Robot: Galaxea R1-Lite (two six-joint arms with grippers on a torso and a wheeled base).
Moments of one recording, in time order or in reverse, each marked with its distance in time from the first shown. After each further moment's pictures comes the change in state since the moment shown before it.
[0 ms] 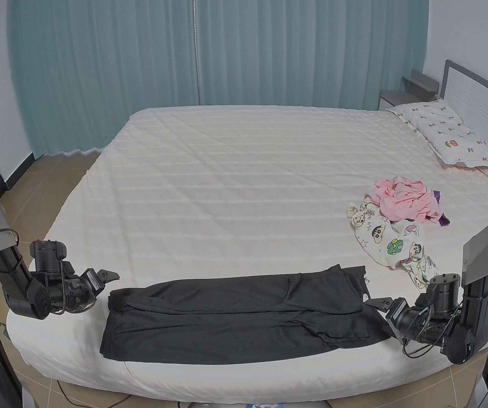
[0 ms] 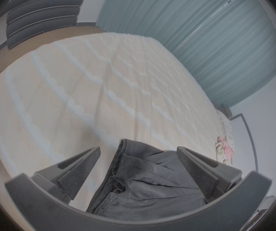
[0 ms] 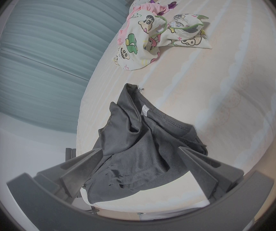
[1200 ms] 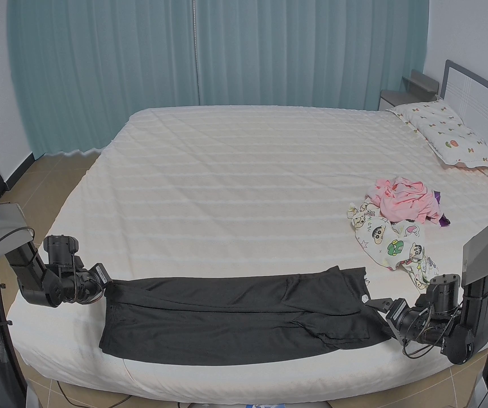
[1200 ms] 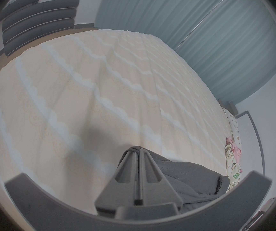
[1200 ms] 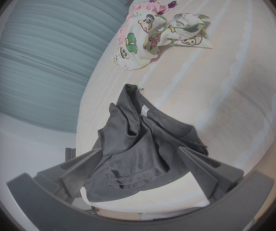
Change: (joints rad) left arm 0.006 0.129 -0.177 0.039 0.044 0.005; right arm -0.001 0.001 0.003 0.000 0.002 0.000
